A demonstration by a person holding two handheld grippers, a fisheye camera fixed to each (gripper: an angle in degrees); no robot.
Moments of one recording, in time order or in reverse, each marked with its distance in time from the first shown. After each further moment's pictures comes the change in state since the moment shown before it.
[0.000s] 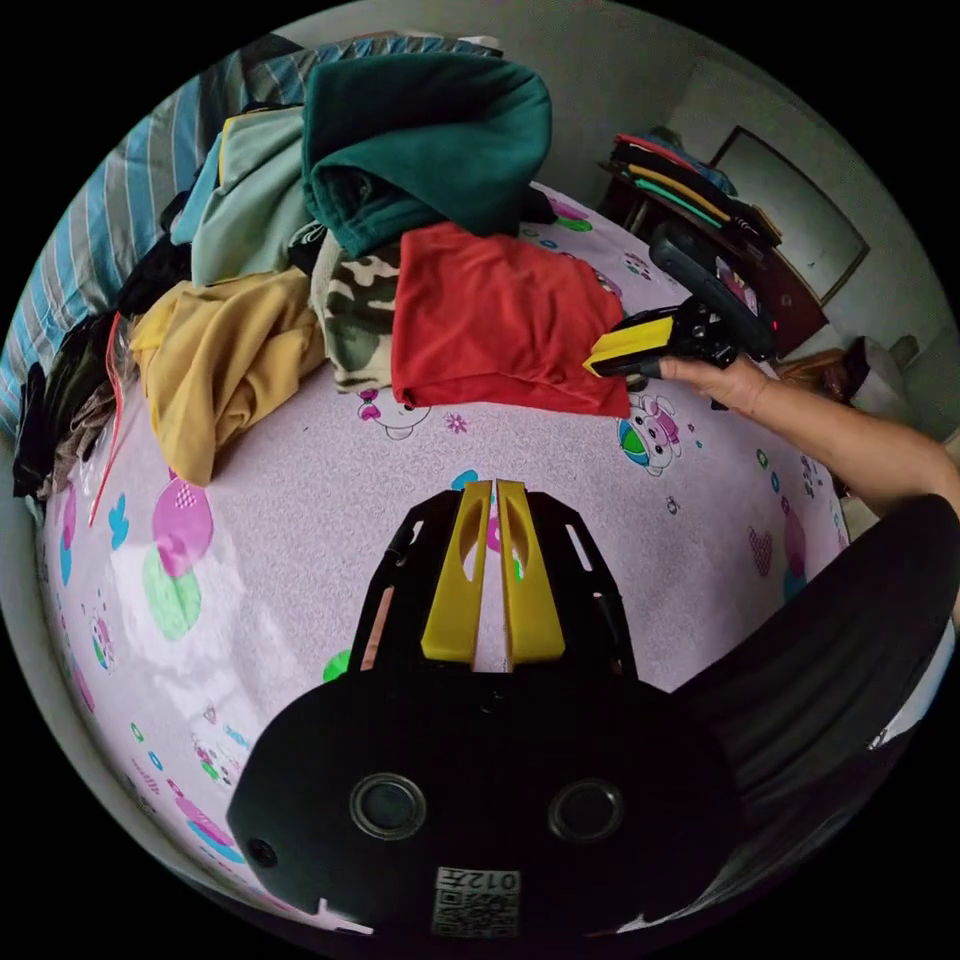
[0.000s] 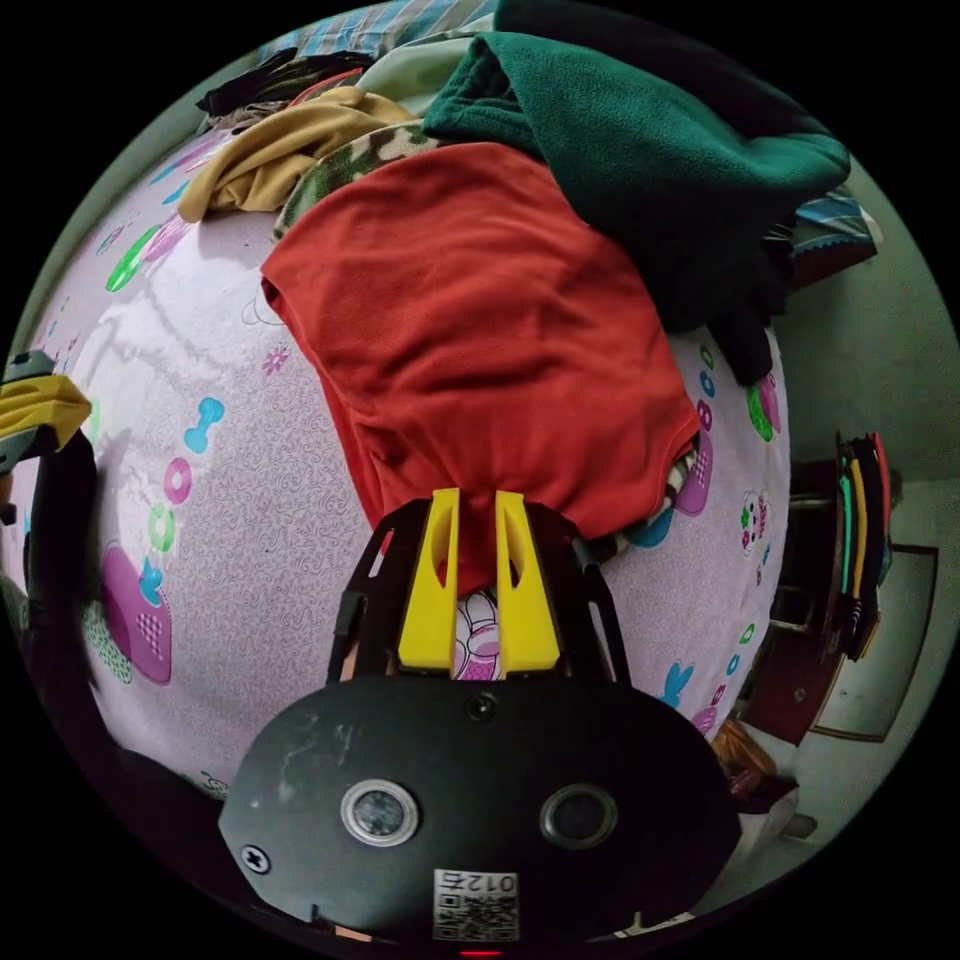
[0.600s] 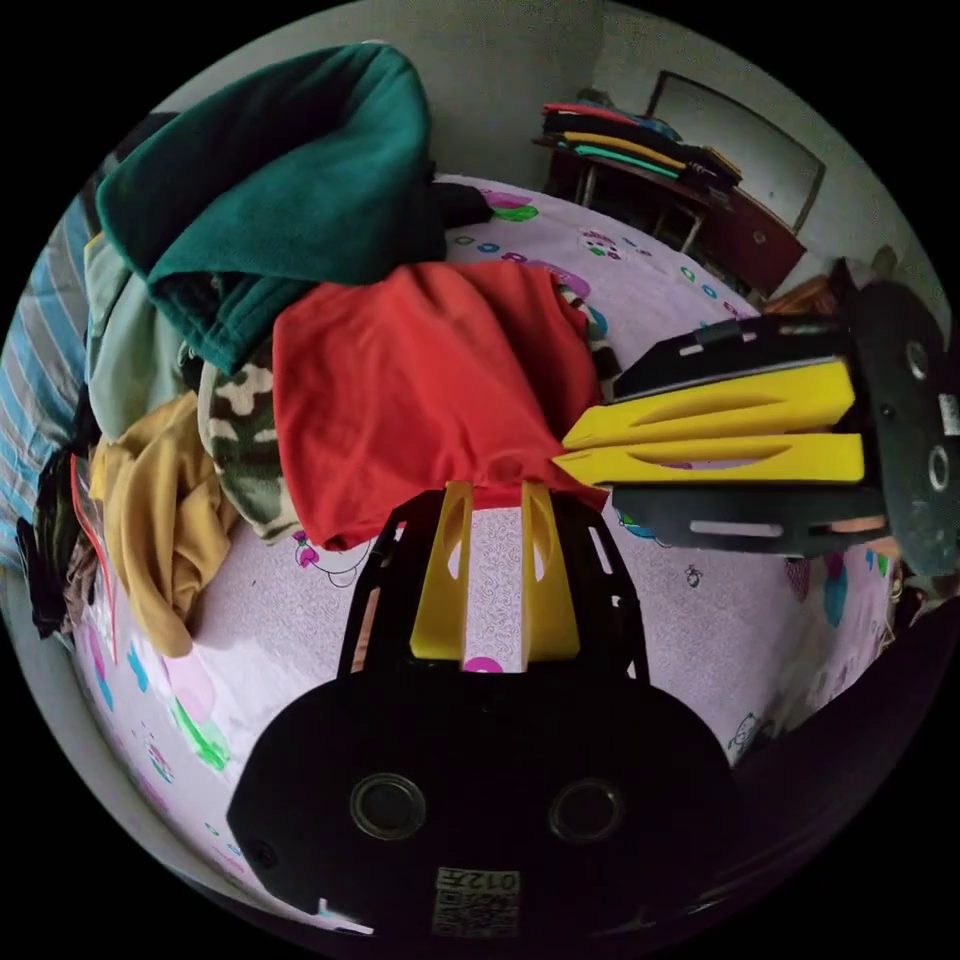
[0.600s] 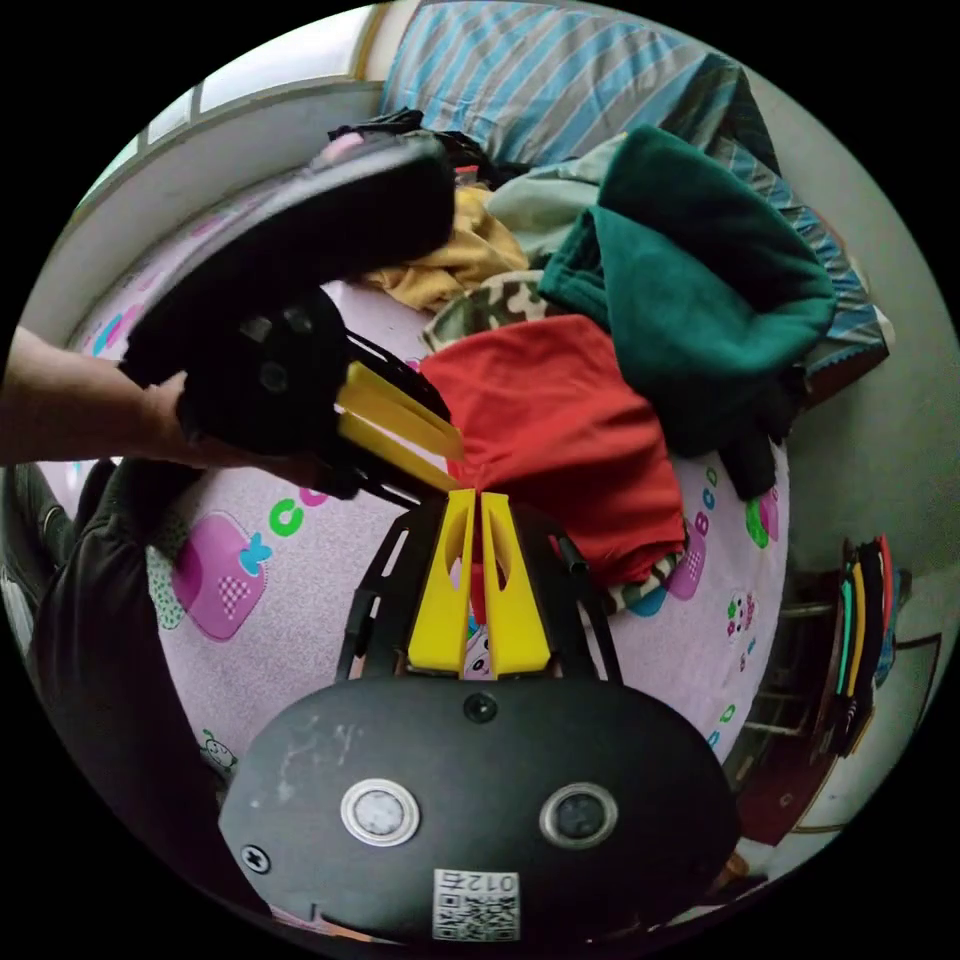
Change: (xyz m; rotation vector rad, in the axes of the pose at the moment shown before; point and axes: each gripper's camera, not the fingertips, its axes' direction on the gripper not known) left arm 0.142 -0.039 0.027 -0.001 -0.062 0.246; right arm 0.038 0.075 -0.129 0.288 -0.078 -0.203
